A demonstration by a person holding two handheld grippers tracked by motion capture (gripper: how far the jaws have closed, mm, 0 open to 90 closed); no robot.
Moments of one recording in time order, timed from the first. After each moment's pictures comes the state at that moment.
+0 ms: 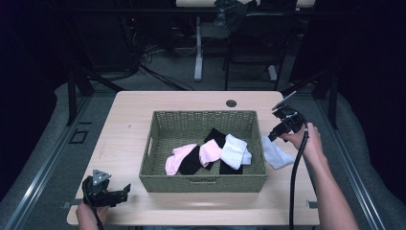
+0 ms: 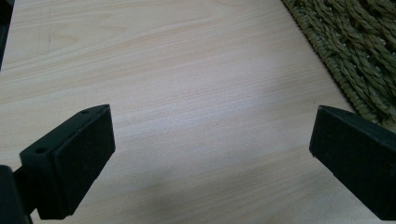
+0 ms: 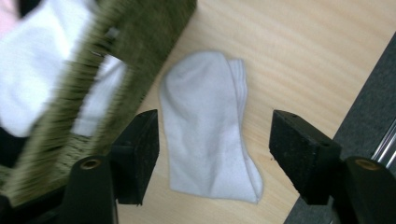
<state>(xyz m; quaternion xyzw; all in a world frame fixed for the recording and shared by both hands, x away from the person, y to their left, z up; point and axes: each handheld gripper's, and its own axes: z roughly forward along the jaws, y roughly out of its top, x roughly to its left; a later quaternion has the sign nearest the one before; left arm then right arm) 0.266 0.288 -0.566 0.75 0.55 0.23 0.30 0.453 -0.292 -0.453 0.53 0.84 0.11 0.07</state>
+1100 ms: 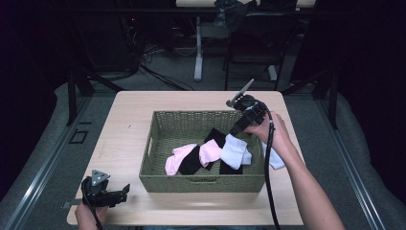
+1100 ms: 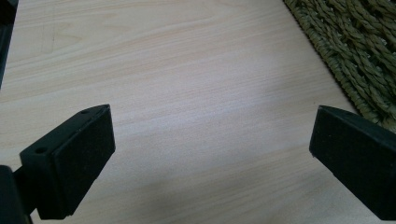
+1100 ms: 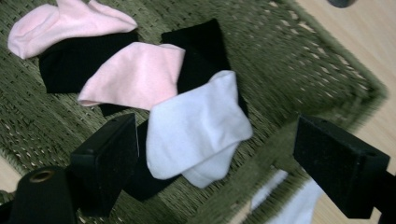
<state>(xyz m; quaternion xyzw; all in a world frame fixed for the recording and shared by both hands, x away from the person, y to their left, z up) 0.264 0.291 -0.566 0.75 0.55 0.23 0.30 0.441 -0.165 -0.399 0.41 0.90 0.16 0.08</state>
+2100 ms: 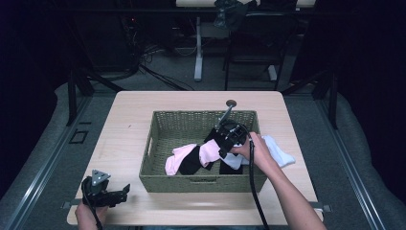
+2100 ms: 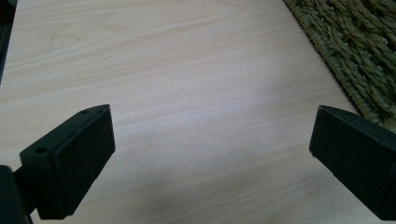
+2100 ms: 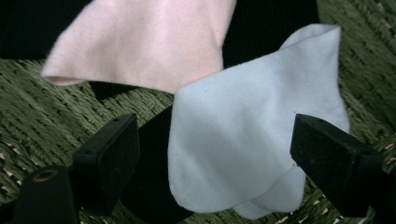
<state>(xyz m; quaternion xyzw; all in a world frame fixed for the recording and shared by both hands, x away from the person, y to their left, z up) 0.265 0.291 -0.566 0.75 0.55 0.23 0.30 0.442 -0.129 -0.493 0.40 0.91 0.08 0.02</state>
